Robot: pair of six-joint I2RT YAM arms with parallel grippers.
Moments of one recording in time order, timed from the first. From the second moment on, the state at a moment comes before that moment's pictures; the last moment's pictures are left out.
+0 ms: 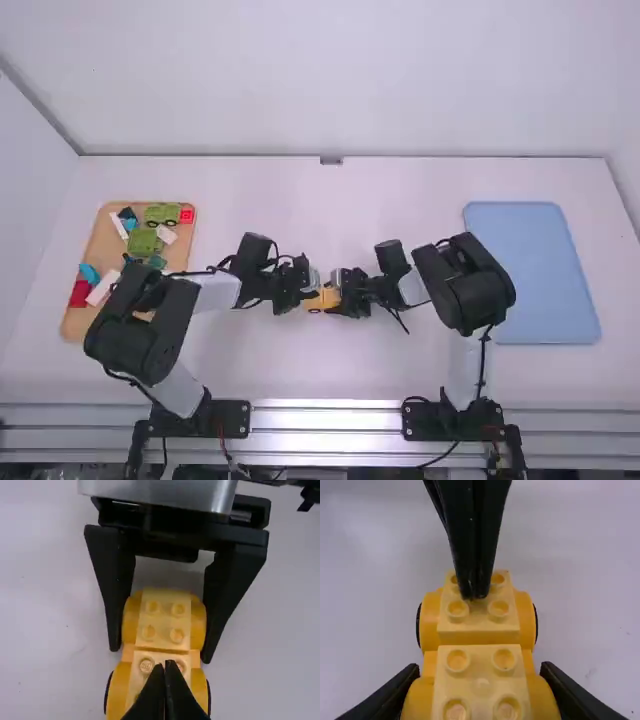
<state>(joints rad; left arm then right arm) -0.29 1.71 0.62 0.08 0.81 0.85 0.38 2.08 0.66 0.44 -1.01 -0.95</state>
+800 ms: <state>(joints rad) -0.29 1.78 0.69 0.04 0.85 0.83 0.36 2.08 0.66 0.45 -1.01 -0.95</state>
